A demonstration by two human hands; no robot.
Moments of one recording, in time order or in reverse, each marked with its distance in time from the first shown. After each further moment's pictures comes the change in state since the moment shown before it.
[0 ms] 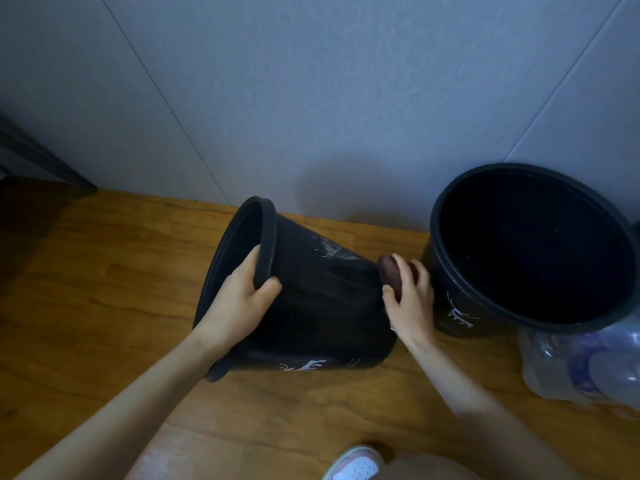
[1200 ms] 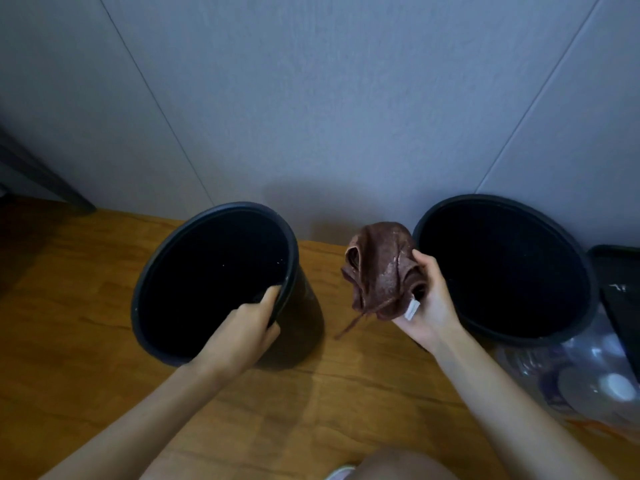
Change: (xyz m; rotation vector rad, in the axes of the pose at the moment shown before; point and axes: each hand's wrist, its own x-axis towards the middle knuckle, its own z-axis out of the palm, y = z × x) left_hand -0.003 -0.029 0.008 0.597 -0.086 0.191; right_hand -0.013 -0.078 -0.090 1.426 -0.367 0.543
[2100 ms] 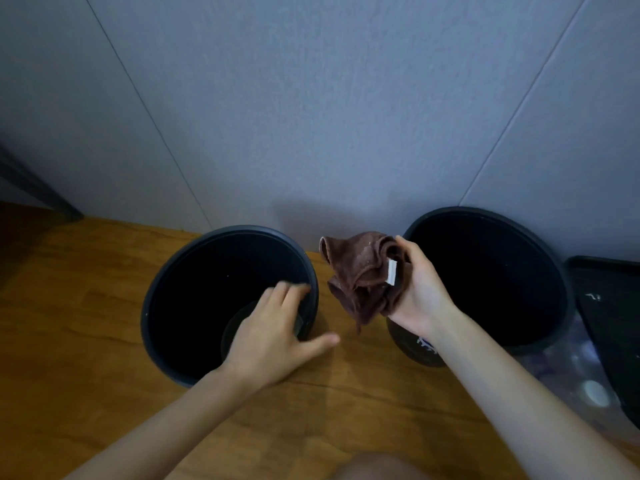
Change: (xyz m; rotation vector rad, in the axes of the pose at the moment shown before) left_hand 0.008 0.053 0.009 0.088 0.073 0.077; right_hand -0.004 -0.026 0.021 -0.217 -0.074 -0.004
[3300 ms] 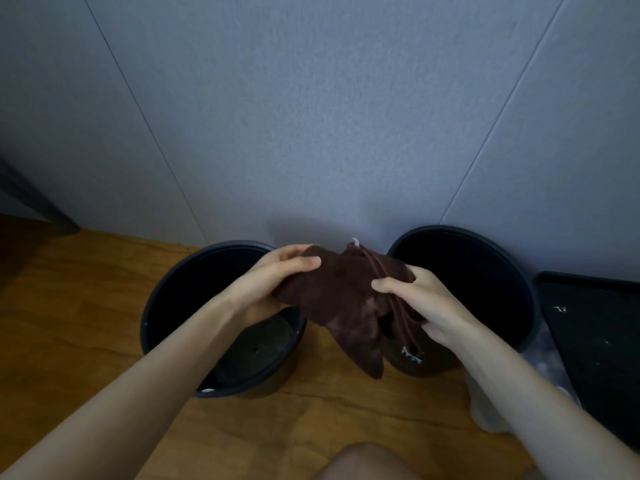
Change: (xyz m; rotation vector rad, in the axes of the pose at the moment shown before) left_hand 0.055 0.024 -0.057 -1.395 -0.268 -0.299; right_hand -0.041 -0.032 0.001 -0.688 0.130 -0.147
